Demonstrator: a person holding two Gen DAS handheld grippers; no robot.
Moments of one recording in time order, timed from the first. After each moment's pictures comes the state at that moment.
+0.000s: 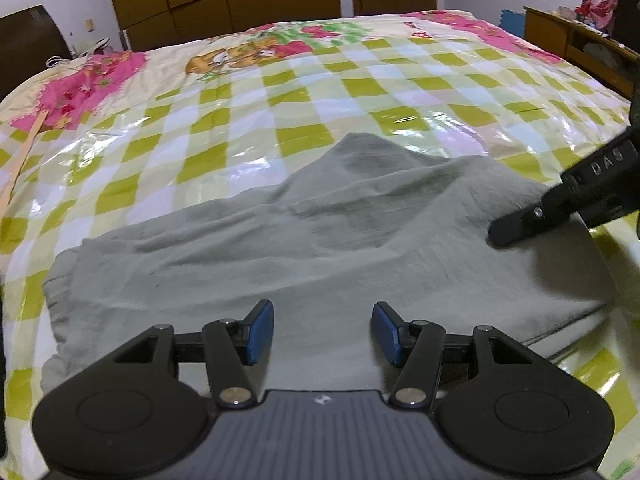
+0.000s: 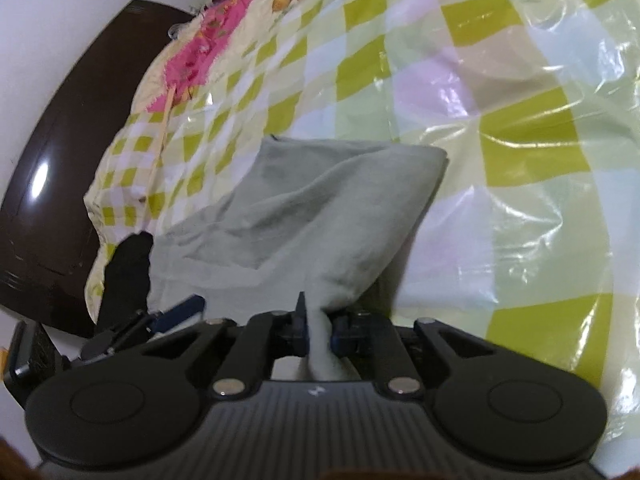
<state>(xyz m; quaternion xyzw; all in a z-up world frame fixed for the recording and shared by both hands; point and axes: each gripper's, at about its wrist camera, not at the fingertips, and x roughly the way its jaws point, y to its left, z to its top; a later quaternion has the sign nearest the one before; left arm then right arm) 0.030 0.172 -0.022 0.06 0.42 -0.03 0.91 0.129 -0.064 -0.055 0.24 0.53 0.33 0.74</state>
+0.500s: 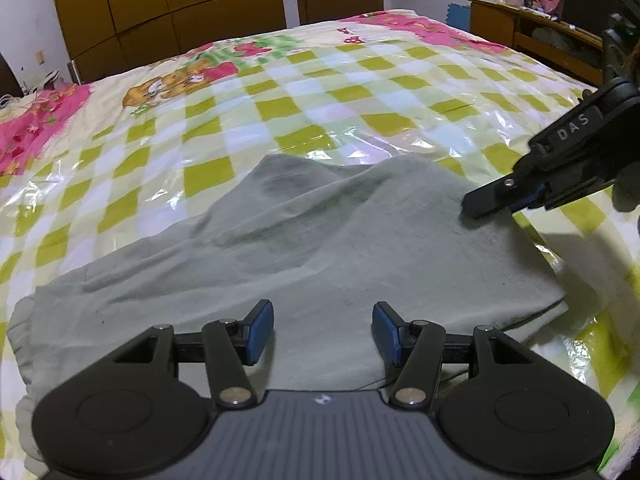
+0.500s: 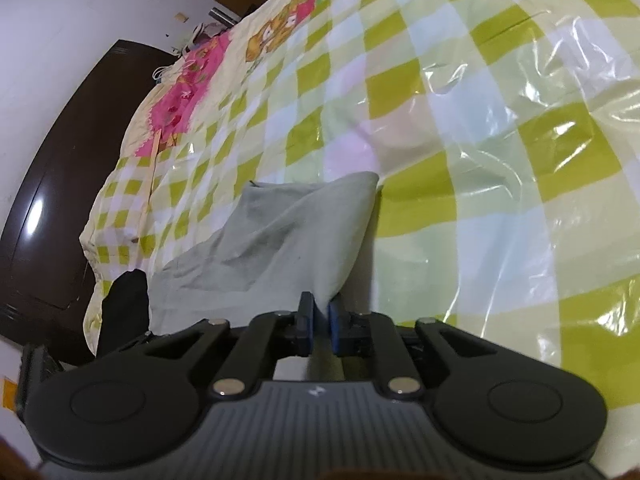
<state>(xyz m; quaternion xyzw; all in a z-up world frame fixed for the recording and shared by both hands) 0.038 0.110 -0.012 0.08 0.41 -0.10 0.90 0.131 -0.133 -0.038 0.26 0.51 0.29 0.76</state>
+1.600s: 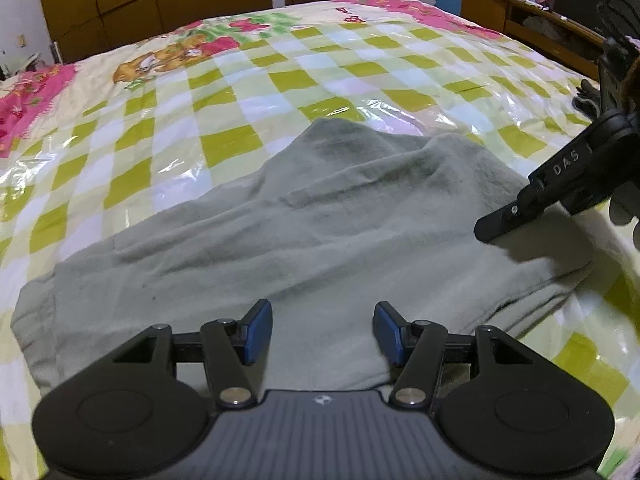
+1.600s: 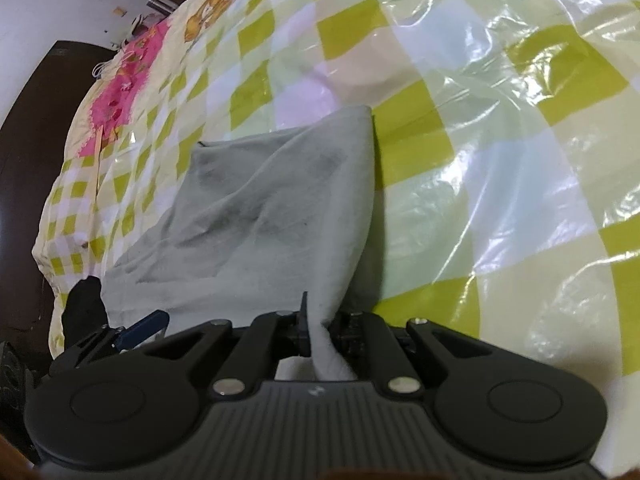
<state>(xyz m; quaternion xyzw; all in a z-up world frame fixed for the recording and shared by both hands) 0.045 0.161 -0.027 0.07 0.43 -0.13 0.89 0.130 -0.097 -0.069 0.25 0.57 0.22 0.75</state>
